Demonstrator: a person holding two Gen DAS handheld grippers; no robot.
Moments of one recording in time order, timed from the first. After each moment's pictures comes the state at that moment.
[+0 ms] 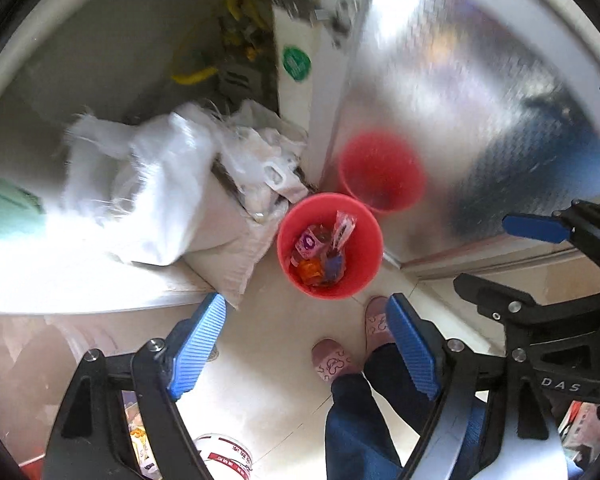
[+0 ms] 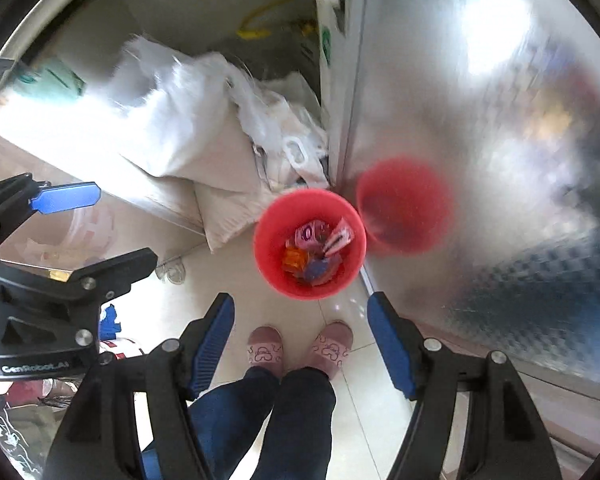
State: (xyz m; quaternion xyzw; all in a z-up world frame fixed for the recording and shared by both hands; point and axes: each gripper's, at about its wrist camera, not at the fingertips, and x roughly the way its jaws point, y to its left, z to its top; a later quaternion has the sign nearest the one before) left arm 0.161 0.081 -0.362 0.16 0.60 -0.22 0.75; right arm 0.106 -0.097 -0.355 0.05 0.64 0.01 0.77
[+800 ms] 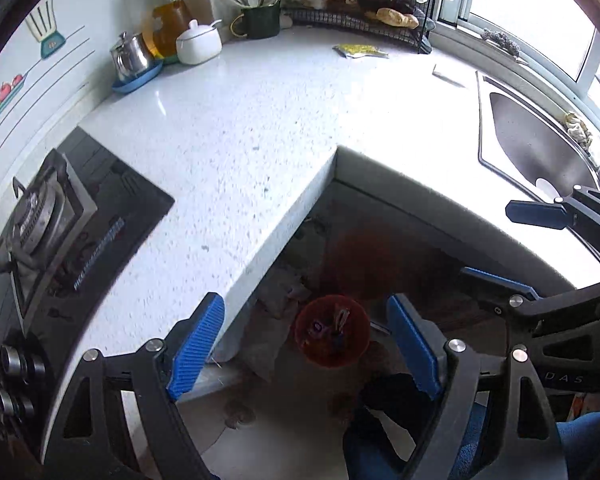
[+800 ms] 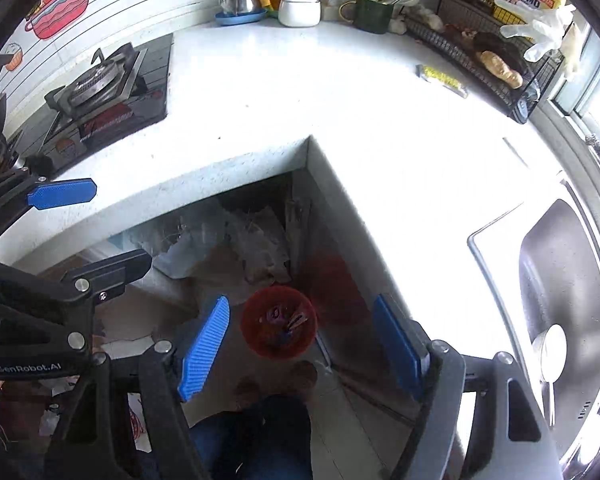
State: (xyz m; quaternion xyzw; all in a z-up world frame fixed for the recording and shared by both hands) left arm 0.190 0.062 -0.140 0.19 0.48 -0.28 0.81; right arm 0.118 -0.101 -0.145 0.01 0.54 -0.07 0.84
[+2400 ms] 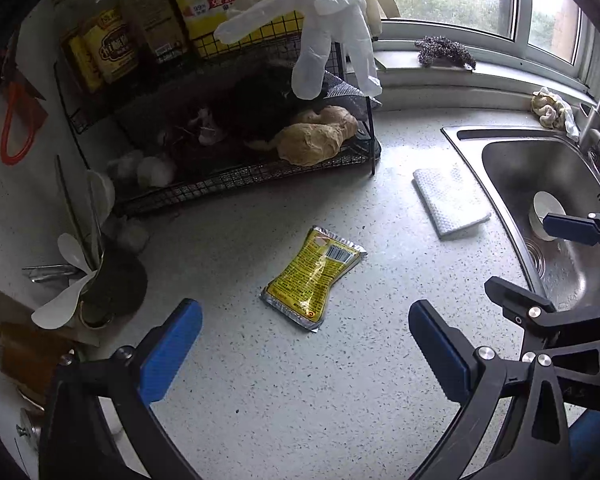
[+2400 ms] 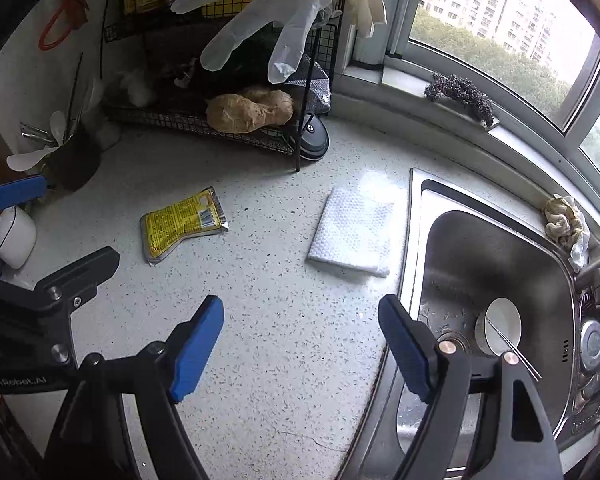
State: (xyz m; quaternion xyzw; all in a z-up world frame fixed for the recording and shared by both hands) left arm 0.473 -0.244 -0.088 0.37 0.34 -0.51 0.70; right arm 0.275 -0.342 -0.087 0.21 0.48 -0.42 0.74
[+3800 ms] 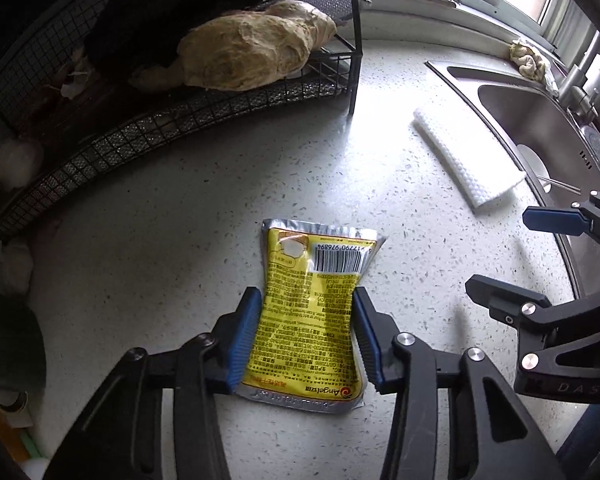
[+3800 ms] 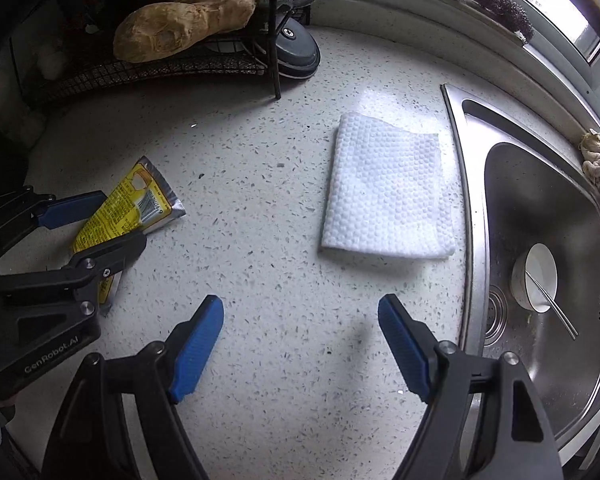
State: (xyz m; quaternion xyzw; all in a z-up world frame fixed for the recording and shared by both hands) left arm 0.497 -0.322 -0.197 0.39 0.40 -0.58 0.59; right arm 0.298 -0.408 -0.169 0.31 0.53 -0.43 0.66
